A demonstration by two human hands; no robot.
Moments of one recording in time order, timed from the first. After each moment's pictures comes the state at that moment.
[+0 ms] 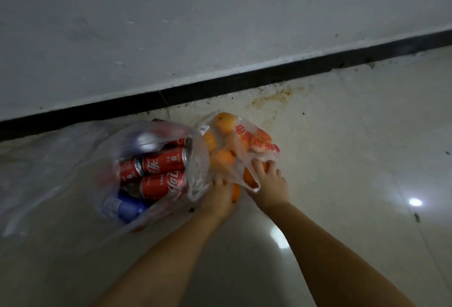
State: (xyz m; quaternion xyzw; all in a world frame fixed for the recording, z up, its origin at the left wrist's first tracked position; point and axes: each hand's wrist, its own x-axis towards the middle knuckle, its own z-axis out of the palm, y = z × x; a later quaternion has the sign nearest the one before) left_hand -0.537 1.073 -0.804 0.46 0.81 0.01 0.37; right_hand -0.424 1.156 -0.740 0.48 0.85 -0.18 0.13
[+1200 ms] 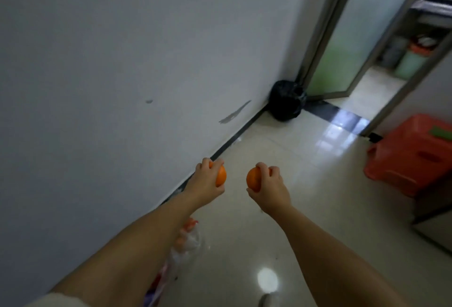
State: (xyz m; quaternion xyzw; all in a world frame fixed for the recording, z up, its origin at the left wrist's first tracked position) left_hand -0.445 1.105 -0.078 0.75 0.61 0.09 0.24; right_hand -0.251 1.072 -0.080 0.72 0.65 -0.20 -0.14
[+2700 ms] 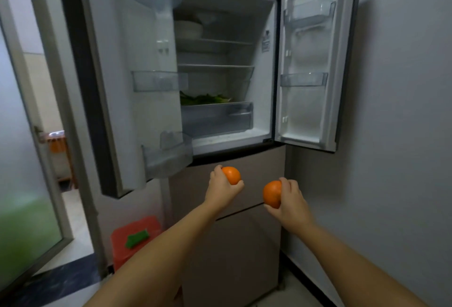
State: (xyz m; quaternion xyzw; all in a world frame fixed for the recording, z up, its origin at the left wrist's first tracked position) left_hand 0.611 0.916 0.205 0.87 0.11 0.21 0.44; right_hand 0.641 0.725 0.174 0.94 0.19 0.16 -0.25
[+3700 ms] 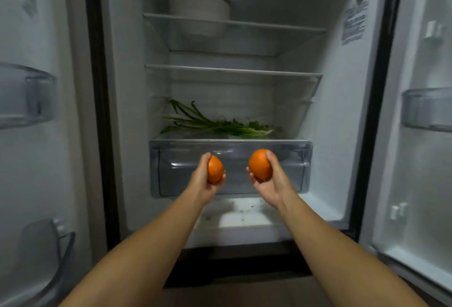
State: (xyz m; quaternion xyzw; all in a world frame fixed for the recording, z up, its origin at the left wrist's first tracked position) left_hand 1.059 1.096 0.287 0.36 0.19 0.29 0.86; right_hand 1.158 0.967 0.284 0.34 0.10 -0.33 -0.88
